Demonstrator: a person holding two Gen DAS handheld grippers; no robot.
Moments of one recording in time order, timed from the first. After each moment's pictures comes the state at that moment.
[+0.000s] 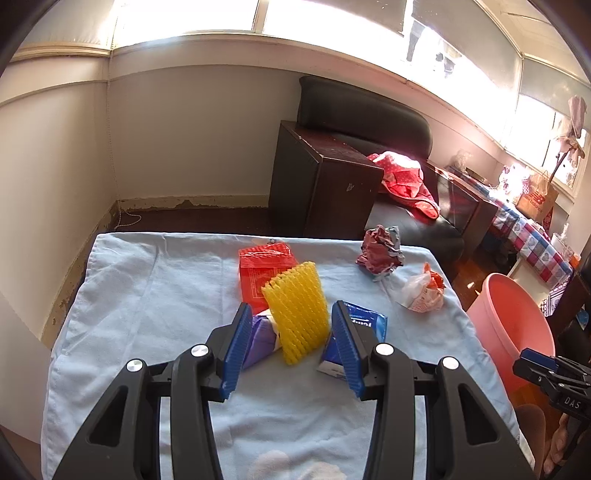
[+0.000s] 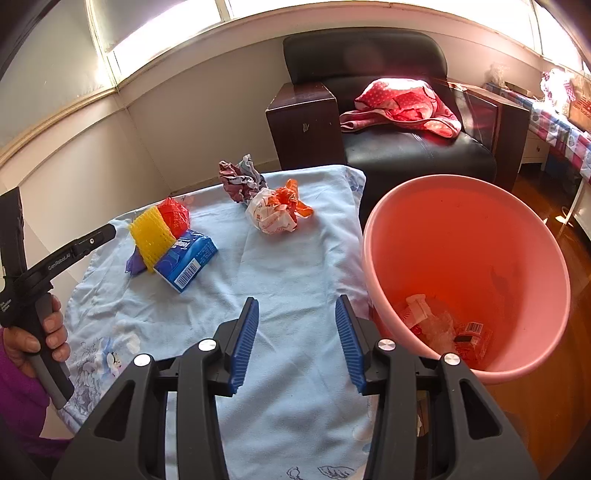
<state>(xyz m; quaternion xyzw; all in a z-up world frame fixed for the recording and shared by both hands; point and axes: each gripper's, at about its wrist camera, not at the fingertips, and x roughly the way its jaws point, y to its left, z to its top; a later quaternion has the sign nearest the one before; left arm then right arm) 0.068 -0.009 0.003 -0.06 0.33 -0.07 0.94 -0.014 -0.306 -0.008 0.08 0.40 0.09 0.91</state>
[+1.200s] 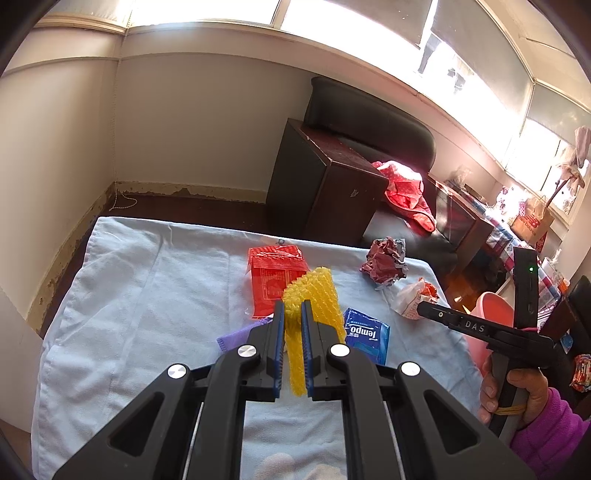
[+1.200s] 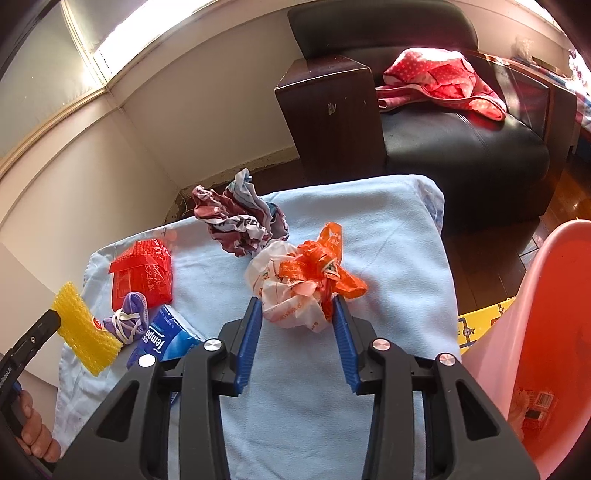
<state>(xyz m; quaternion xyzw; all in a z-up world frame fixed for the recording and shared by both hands) 0.064 0.014 0.005 -0.11 0.34 -0.08 0.93 0.130 -0.264 -0.048 0.11 0.43 0.13 0.89</state>
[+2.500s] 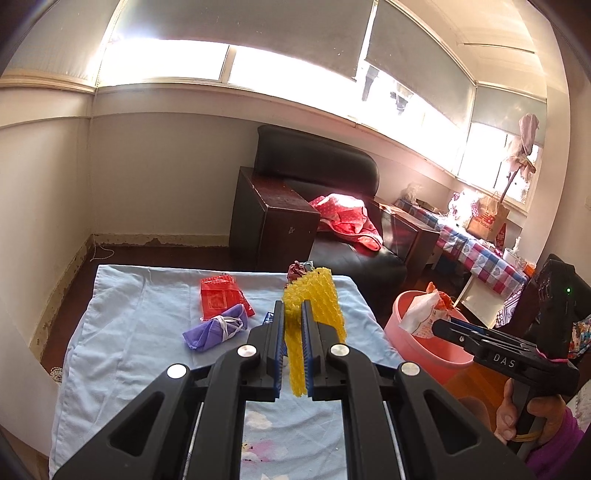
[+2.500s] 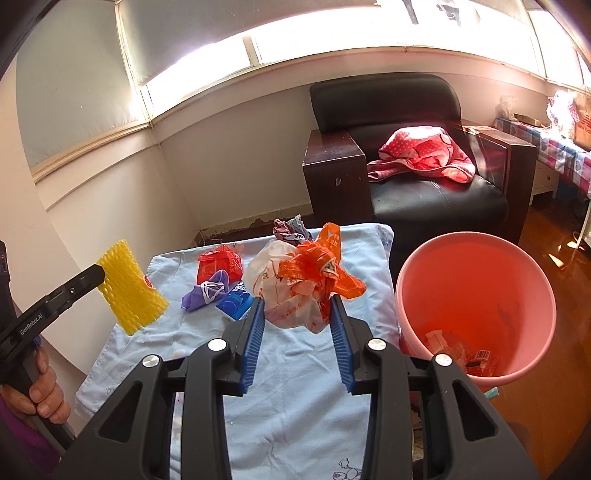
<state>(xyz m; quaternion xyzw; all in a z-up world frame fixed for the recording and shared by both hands) -0.056 -0.024 0.085 -0.08 0.25 -0.14 0.95 -0.059 -0.293 0.054 0.10 0.31 0.13 0.94</state>
